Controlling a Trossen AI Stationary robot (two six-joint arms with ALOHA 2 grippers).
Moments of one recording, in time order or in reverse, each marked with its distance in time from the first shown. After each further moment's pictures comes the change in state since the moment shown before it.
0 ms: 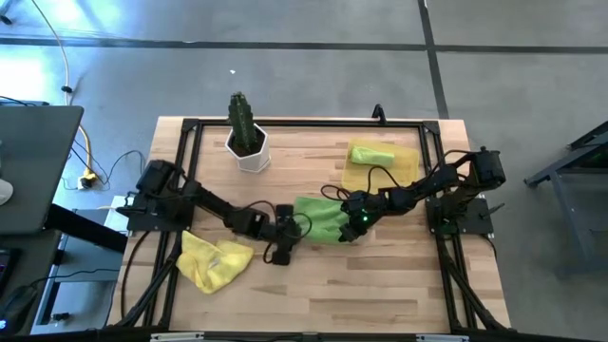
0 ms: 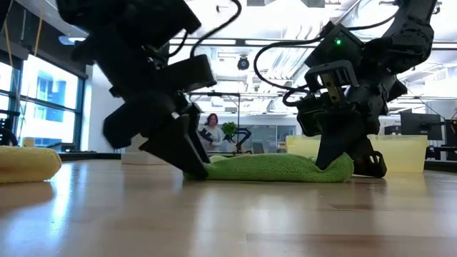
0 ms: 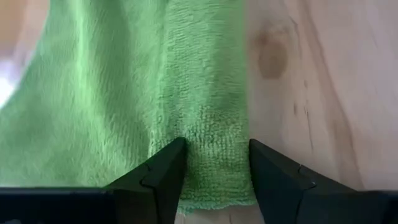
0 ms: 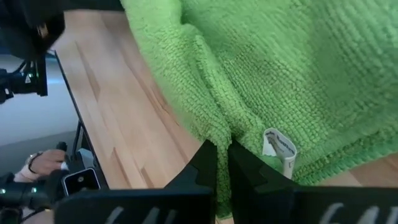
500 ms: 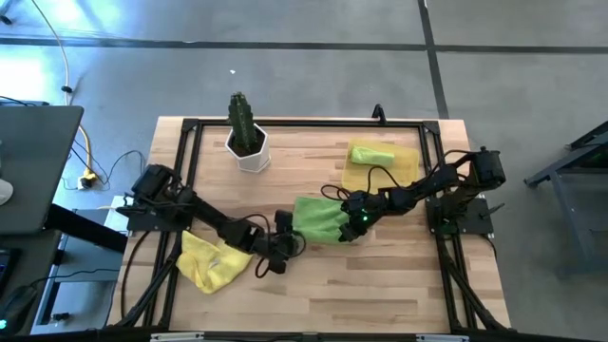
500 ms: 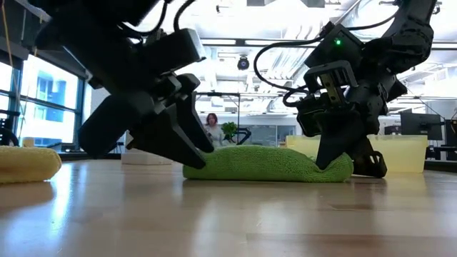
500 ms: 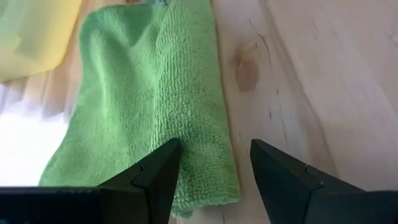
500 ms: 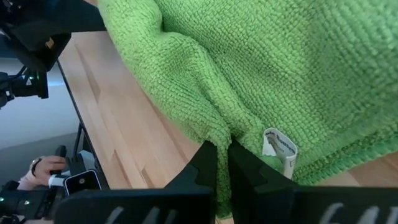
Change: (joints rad) left arm -0.125 -0.012 -0.003 0.051 -0.223 0.171; right arm 0.000 0.000 0.000 -0.003 0.000 0.008
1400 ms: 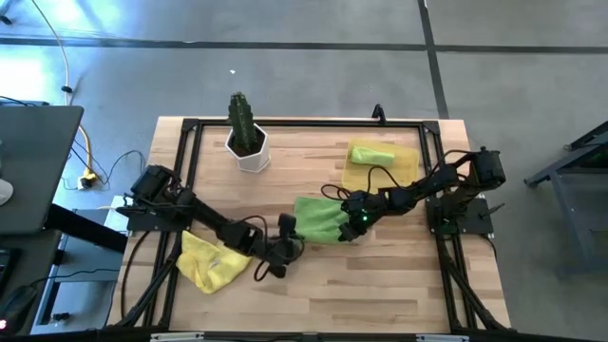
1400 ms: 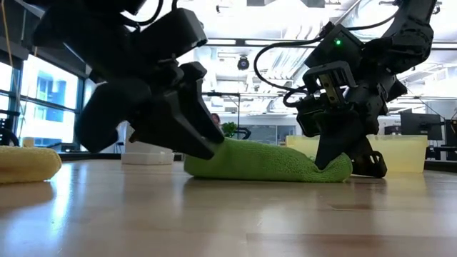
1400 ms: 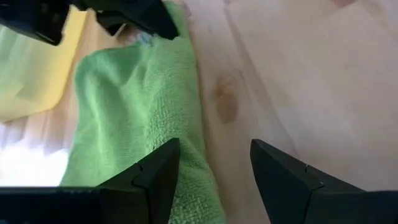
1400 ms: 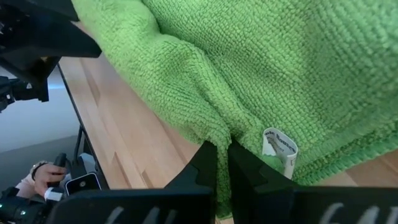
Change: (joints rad) left arm -0.025 0.000 0.000 0.088 0.020 0.104; right arm 0.000 0.000 0.000 0.000 0.006 0.011
